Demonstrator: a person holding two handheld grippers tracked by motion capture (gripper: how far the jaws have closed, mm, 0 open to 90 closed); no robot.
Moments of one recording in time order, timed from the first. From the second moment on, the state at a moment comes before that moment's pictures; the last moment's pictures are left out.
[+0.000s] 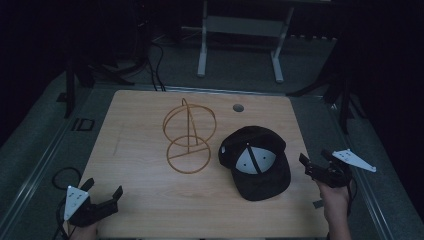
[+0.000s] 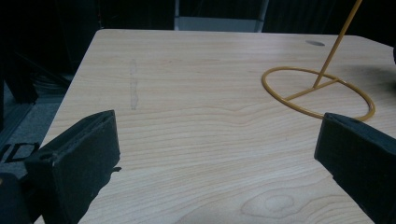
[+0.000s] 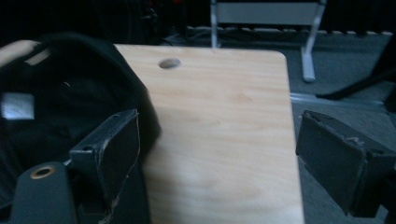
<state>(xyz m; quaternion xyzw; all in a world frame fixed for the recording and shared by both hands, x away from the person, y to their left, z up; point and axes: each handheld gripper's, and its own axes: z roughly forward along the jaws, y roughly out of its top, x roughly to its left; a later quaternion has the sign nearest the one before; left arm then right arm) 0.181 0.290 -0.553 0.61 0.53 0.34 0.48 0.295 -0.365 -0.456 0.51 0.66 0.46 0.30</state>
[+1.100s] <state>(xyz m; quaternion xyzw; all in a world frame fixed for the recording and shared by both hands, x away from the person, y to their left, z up) 0.180 0.290 -0.552 0.61 0.52 0.34 0.48 0.368 -0.288 -0.453 0.43 0.77 0.39 0.27</state>
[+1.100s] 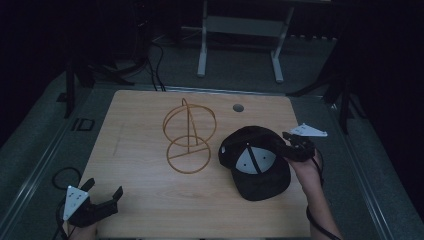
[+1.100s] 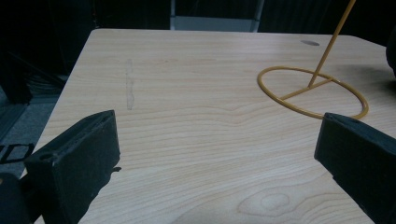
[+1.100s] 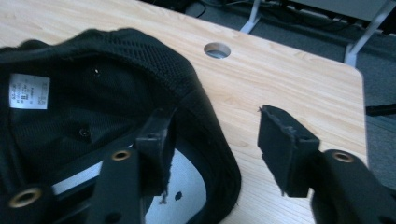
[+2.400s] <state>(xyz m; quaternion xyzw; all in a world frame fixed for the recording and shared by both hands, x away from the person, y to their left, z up) 0.172 0.223 -0.541 0.66 0.47 0.27 0.52 0.340 -0.280 -0.413 0.39 0.76 0.43 0.28</state>
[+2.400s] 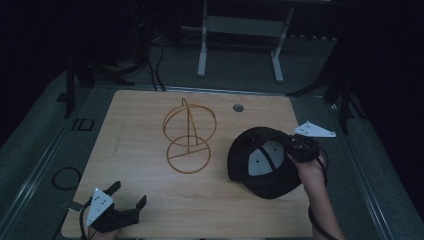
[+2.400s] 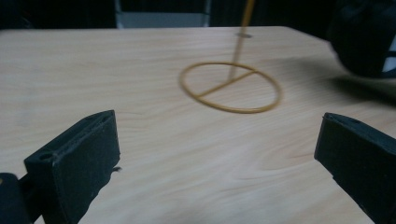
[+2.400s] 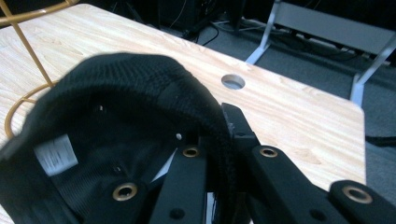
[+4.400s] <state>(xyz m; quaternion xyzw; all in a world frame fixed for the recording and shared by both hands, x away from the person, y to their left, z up) 0.243 0.041 -0.481 0.73 0.35 0.22 0.55 0.264 -0.247 -0.393 0.30 0.77 0.49 0.27</state>
